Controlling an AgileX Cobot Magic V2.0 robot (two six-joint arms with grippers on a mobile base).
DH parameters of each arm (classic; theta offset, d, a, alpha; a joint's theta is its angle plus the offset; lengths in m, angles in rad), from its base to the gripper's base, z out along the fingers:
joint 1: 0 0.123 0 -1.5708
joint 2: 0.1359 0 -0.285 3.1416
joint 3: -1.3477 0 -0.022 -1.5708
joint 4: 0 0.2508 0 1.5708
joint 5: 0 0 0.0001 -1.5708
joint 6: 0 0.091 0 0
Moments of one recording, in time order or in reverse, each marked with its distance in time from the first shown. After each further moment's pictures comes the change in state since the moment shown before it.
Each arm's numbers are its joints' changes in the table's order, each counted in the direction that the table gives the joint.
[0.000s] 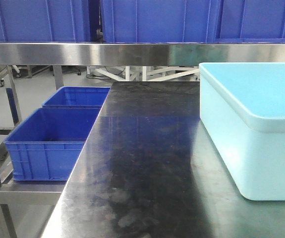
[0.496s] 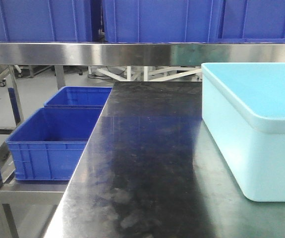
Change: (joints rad) left arm 0.000 0.000 0.000 0.000 0.000 0.000; right arm 0.000 -0.002 0.000 0.000 0.011 0.000
